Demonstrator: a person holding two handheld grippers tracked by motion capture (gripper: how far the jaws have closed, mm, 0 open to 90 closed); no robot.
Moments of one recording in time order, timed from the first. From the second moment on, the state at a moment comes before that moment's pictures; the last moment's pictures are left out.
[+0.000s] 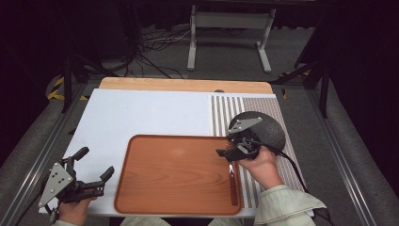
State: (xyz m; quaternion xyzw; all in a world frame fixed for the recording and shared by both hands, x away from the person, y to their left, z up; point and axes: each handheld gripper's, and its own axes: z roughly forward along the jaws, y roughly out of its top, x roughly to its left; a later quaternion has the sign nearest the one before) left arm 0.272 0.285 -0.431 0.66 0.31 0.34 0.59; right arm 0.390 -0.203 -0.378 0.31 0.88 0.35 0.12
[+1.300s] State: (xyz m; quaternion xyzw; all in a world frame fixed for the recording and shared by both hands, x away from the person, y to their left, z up) left arm 0.271 0.286 -0.430 0.66 0.32 0.34 0.59; right arm 0.314 -0.280 -0.351 0.28 0.78 0.49 0.27
